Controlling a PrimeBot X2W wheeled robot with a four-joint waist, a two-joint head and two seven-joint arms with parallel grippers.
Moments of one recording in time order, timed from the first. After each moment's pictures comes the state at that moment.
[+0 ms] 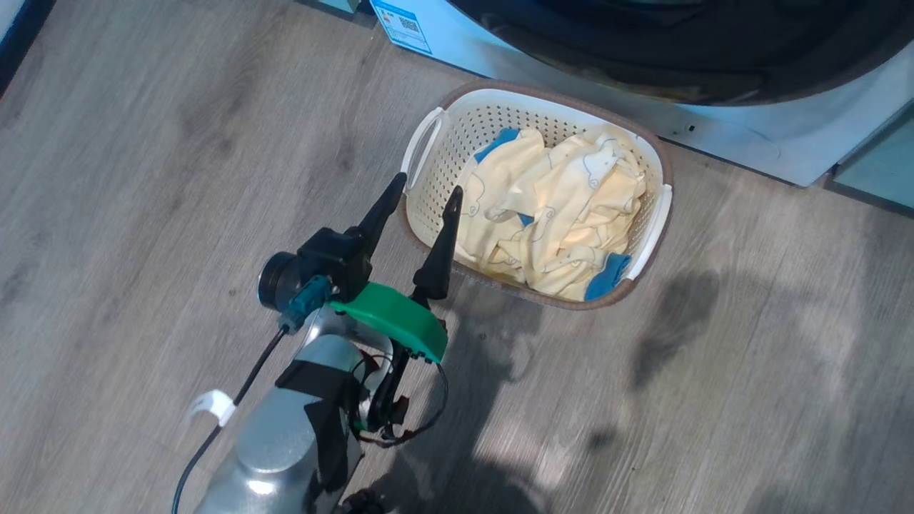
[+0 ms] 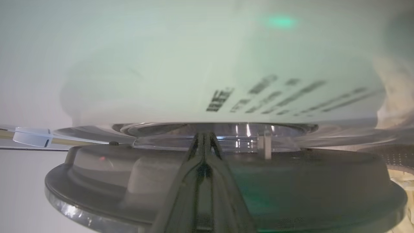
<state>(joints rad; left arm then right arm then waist) -0.44 0.03 -0.35 0.28 -0.31 0.06 -0.26 -1.11 -0.30 0.11 0.76 1.60 0.13 0.54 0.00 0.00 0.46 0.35</state>
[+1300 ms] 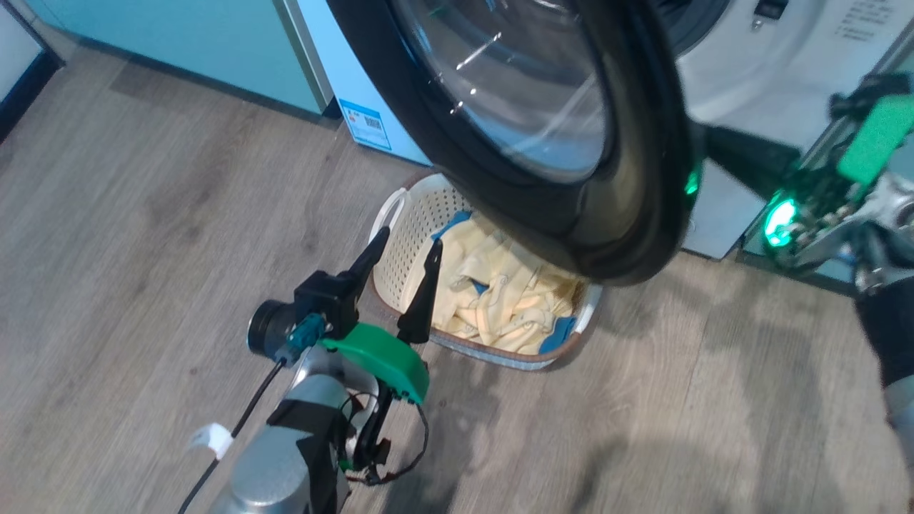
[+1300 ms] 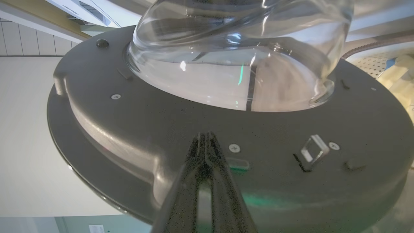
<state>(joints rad) -0.36 0.03 -0.31 0.34 -0.27 0.02 -0.26 -0.82 -0.15 0.19 0.61 1.63 0.13 0.86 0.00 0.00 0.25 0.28</state>
